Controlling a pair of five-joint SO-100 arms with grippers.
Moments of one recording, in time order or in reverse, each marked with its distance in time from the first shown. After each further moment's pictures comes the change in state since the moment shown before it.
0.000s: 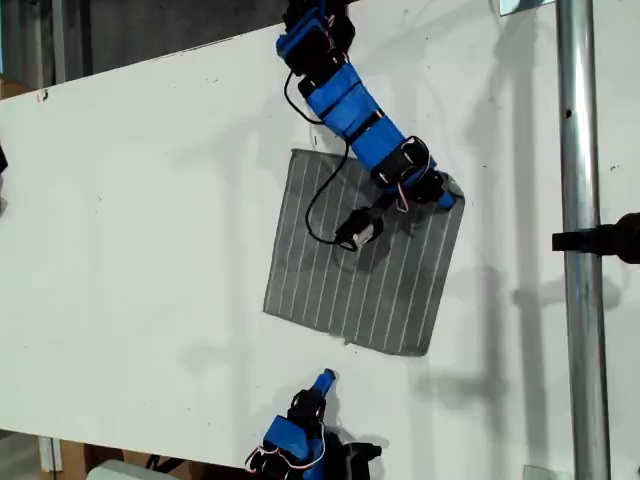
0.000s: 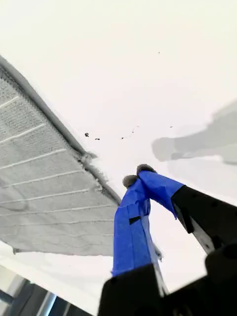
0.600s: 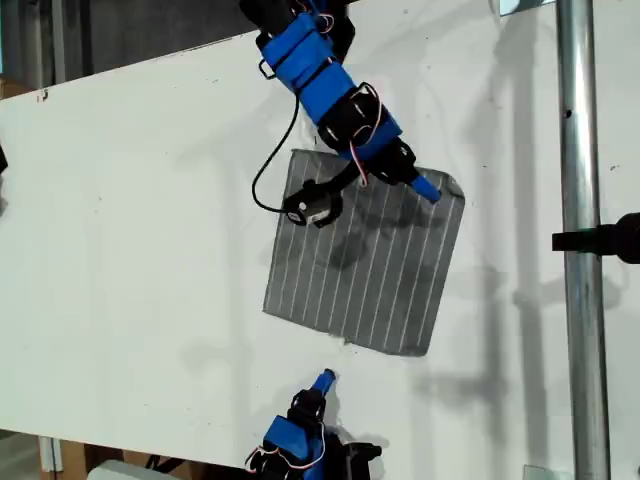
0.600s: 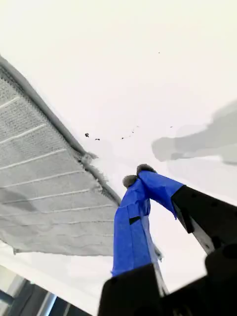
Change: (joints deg) arm 0 0.0 0.0 0.0 0.0 0.0; arm 1 1.1 32.8 16.7 3.5 -1.2
